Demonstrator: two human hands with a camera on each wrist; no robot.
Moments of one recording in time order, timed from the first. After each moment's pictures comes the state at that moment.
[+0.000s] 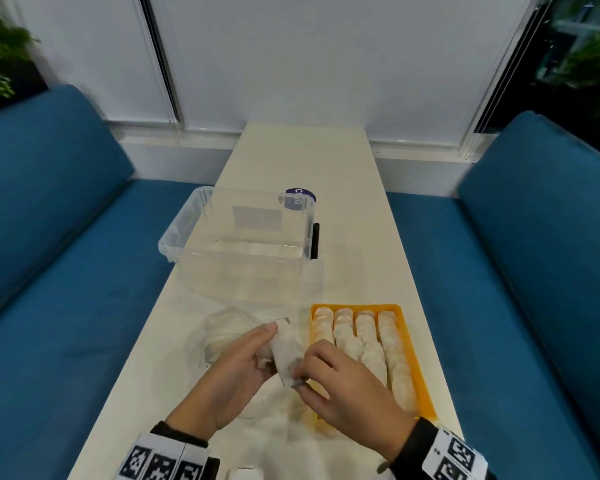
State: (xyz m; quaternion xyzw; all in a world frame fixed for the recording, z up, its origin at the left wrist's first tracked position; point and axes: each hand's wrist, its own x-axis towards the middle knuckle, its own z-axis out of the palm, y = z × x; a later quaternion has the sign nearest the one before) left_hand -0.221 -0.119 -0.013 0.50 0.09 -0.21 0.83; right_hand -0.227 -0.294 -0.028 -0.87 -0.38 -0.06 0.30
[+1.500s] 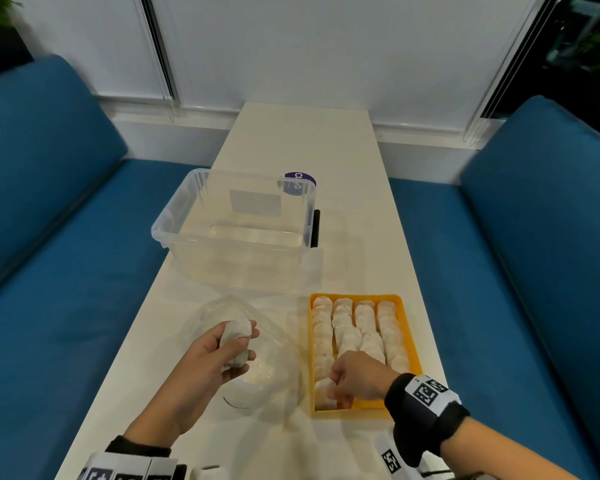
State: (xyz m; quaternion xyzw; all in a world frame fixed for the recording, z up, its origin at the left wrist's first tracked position) left_hand -0.230 -0.086 -0.024 0.64 0.16 -0.14 0.74; right_hand -0.174 -0.324 -0.099 -0.88 -0.08 0.41 0.24
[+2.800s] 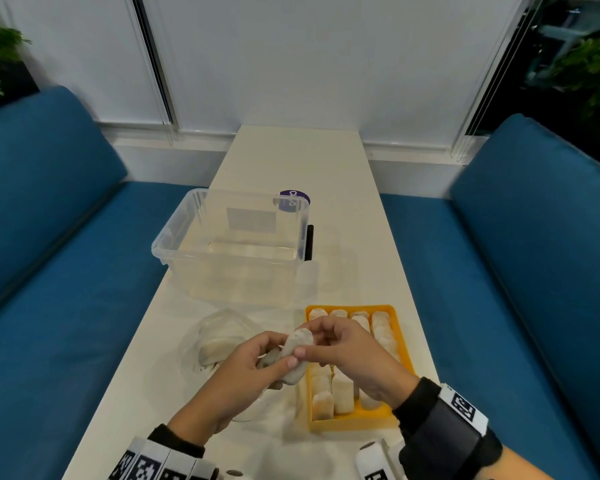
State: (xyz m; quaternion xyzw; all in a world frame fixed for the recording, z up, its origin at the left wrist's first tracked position) left_hand -0.224 -0.123 -0.018 0.74 0.02 -0.18 0.65; right_hand -0.192 -0.298 -0.009 -0.71 -0.04 0.23 0.66
